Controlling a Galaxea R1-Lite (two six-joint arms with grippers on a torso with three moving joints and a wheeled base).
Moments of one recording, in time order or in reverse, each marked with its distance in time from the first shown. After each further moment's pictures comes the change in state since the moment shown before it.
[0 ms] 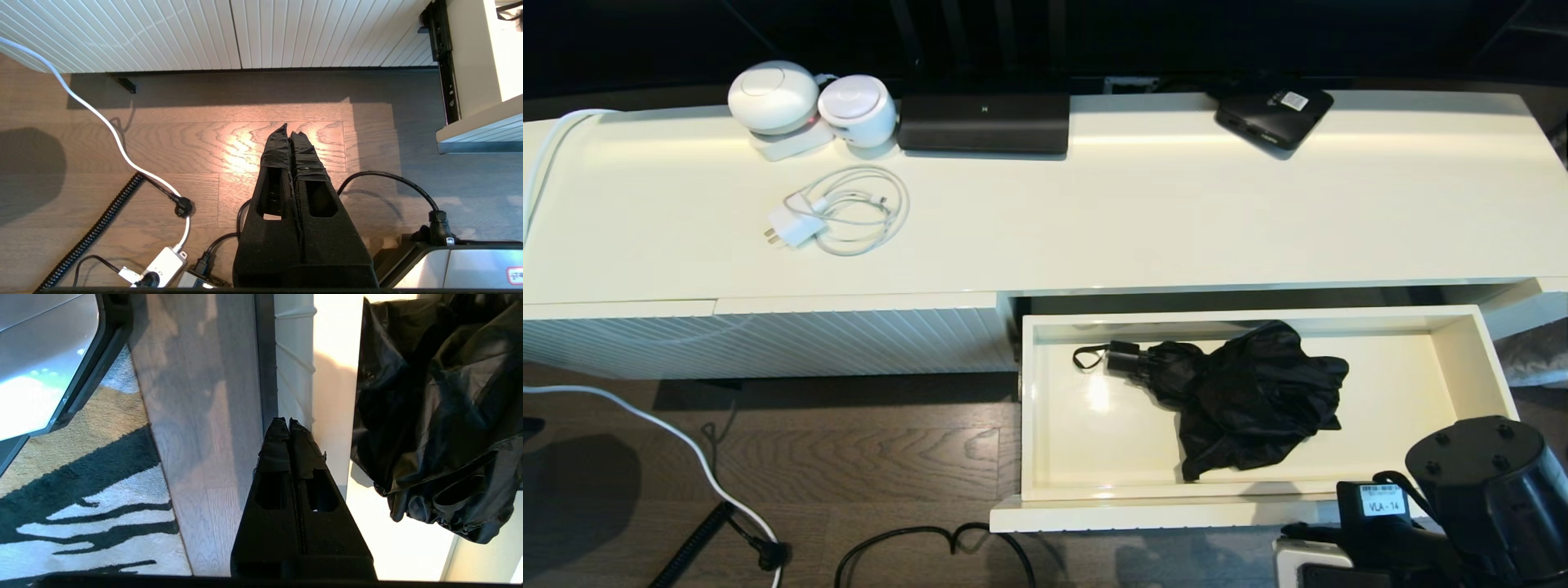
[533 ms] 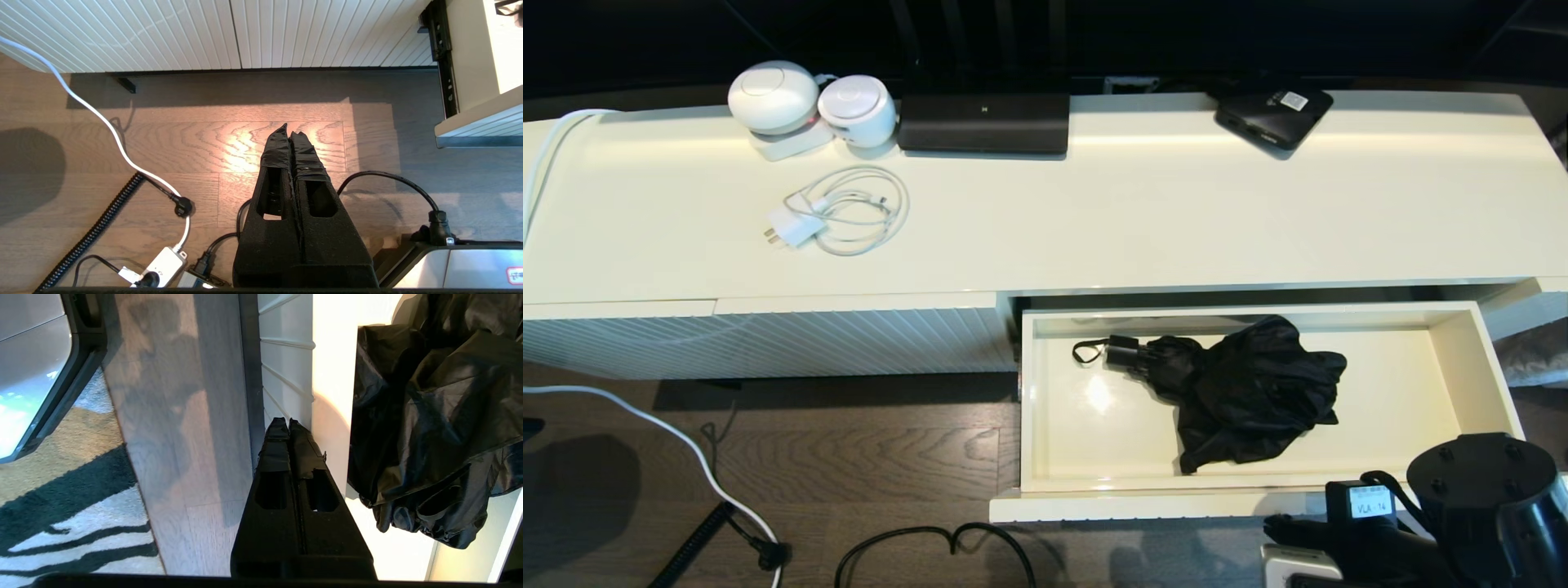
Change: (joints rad) left arm 0.000 0.000 0.000 0.000 0.000 0.000; right arm 0.038 0.022 0.072 -0.190 -0.040 -0.026
